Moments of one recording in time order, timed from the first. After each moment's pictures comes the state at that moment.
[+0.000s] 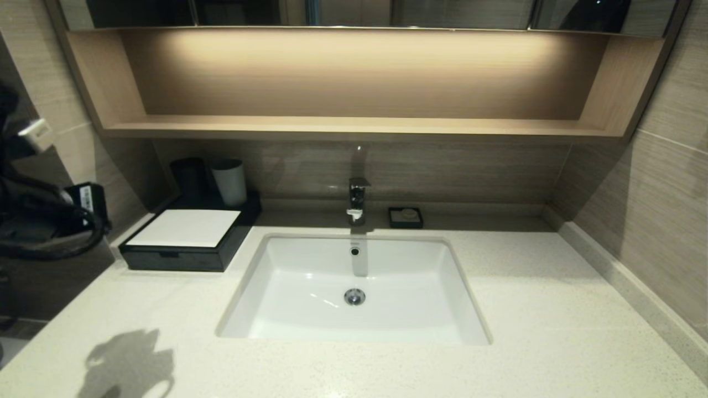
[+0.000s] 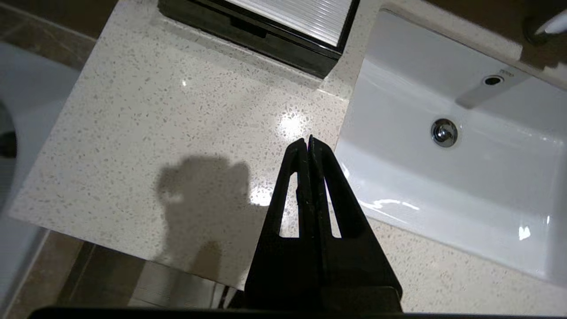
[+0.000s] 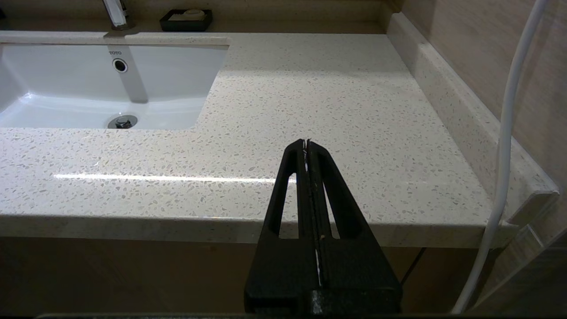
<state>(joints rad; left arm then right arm) 0.01 1.38 -1.21 0.51 0.06 -0.26 0.00 0.00 0.00 0.00 0.00 0.00</state>
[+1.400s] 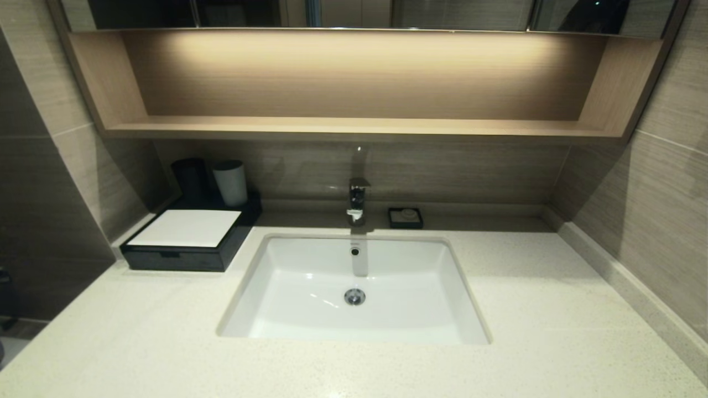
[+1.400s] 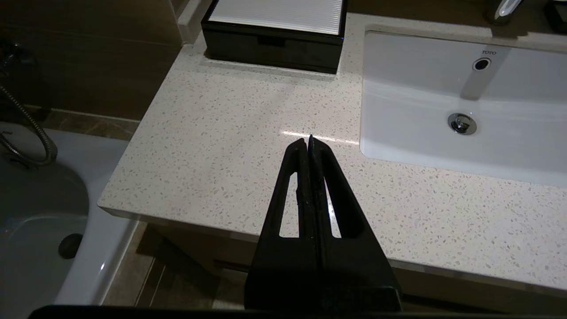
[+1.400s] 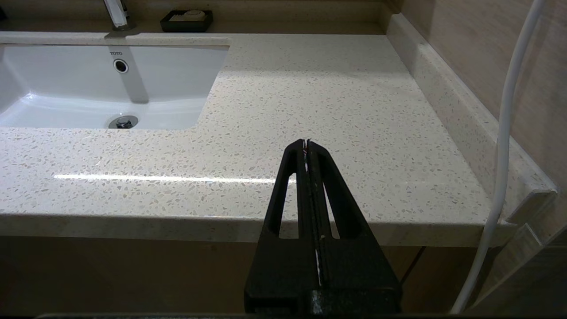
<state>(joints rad) -0.04 0.64 -0.58 0.24 0.14 -0.04 0.00 0.00 0.00 0.00 0.00 0.00</state>
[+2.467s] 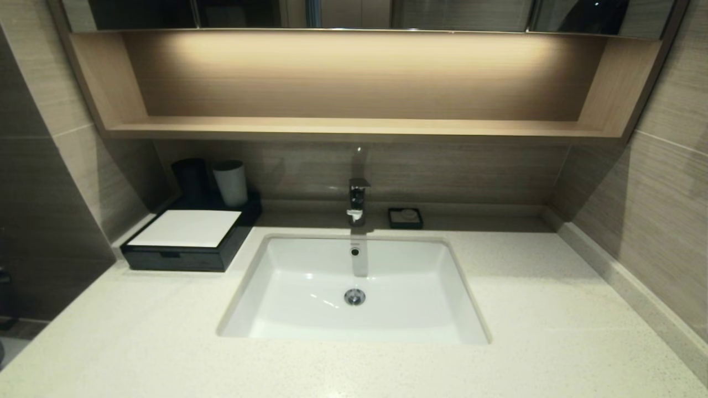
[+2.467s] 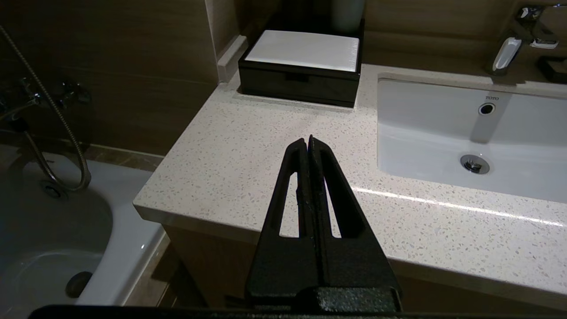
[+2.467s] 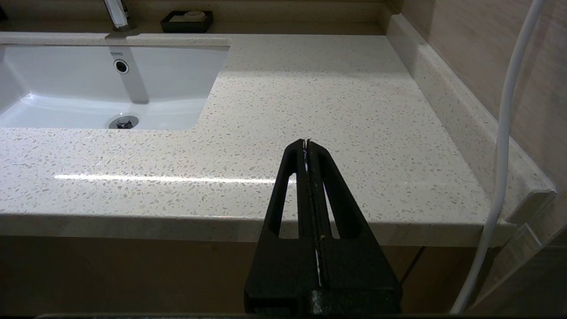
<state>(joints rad) -0.02 0.27 -0.43 0.24 0.18 0.00 0.00 0.00 0.00 0.00 0.00 0.00</state>
